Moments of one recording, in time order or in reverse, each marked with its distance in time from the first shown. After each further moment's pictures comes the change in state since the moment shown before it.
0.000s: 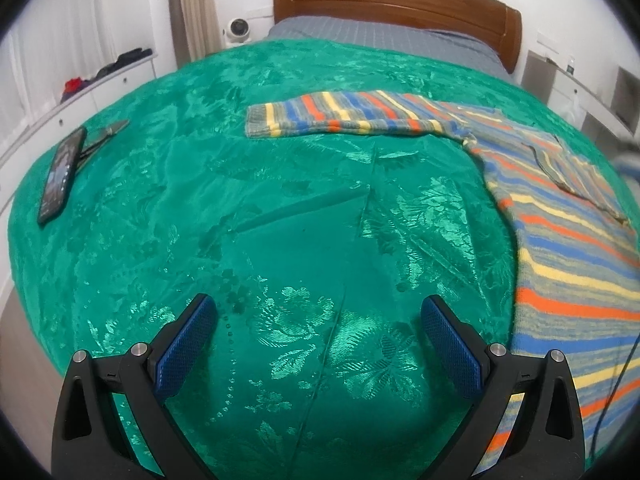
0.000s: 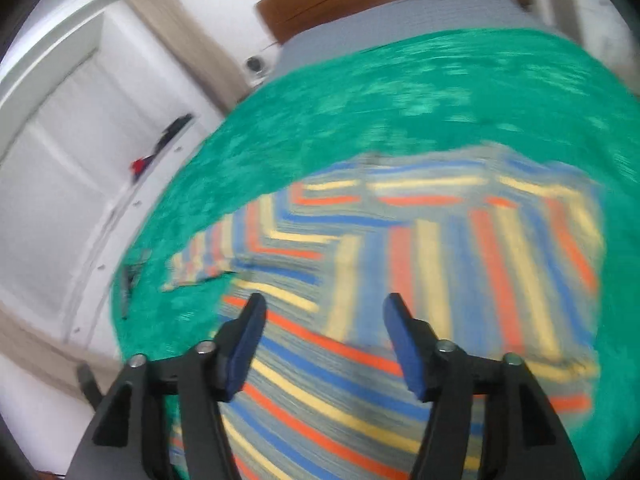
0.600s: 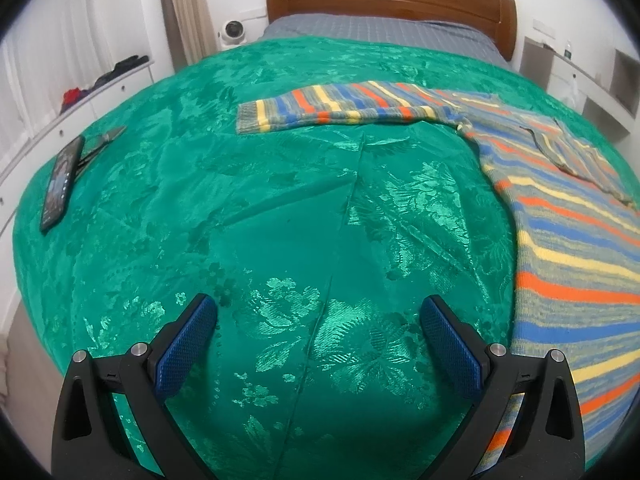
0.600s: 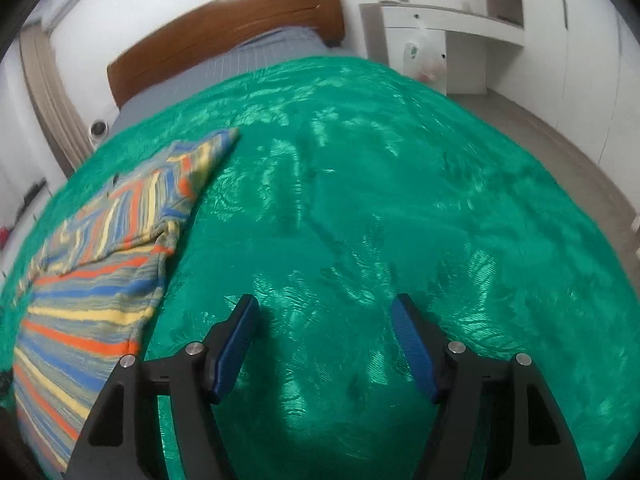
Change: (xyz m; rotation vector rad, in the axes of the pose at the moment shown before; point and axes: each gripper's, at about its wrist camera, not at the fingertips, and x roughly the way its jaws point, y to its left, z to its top) left arm 0.003 -0.011 -0.005 0.042 0.005 0.030; right arm -0.118 -0.171 -0.127 0.199 -0.230 -0.489
